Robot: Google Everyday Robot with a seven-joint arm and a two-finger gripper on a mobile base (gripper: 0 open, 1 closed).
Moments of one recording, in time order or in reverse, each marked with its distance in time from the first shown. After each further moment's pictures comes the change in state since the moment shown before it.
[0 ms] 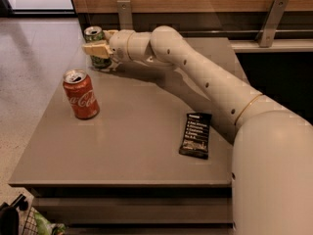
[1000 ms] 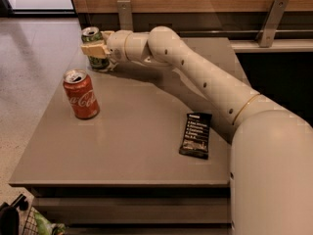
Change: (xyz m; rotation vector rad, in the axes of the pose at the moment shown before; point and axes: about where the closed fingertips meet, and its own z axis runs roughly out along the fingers) arm 0.000 0.006 0.006 -0.012 -0.001 0.001
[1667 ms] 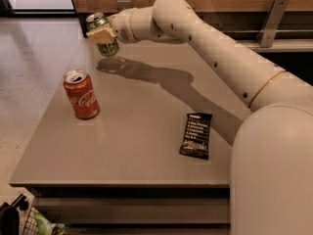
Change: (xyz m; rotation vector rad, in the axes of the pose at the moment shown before) arm -0.040 -0.010 -0.039 0.027 0.175 -0.059
